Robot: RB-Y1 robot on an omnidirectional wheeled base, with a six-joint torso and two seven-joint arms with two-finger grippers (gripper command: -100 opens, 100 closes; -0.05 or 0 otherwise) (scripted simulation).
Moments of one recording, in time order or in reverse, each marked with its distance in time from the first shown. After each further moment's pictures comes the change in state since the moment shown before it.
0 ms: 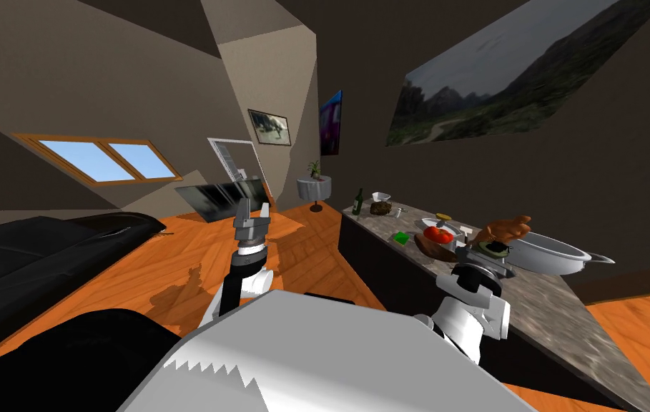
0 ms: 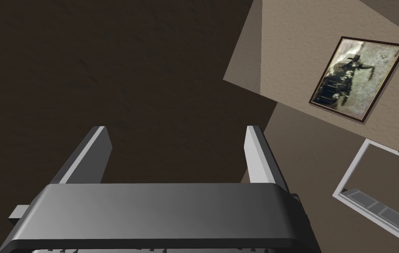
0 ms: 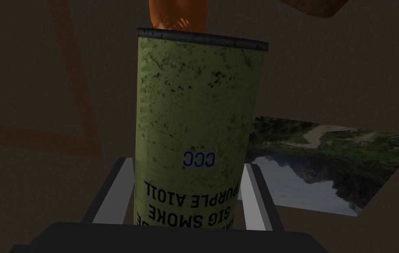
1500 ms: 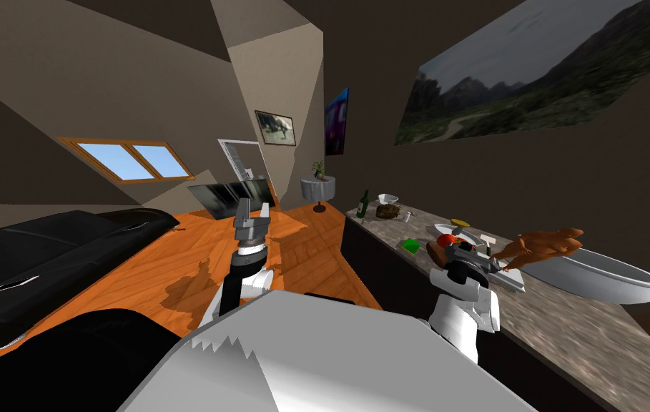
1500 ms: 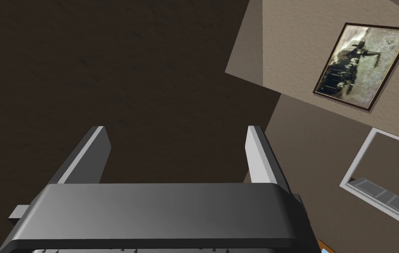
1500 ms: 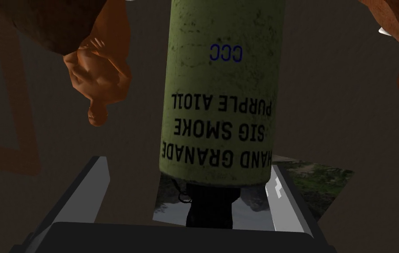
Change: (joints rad) left arm 0.000 0.000 0.000 0.000 0.000 0.000 0.000; right arm 0.039 0.007 0.114 -0.047 0.053 0.154 0.042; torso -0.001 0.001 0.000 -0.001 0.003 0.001
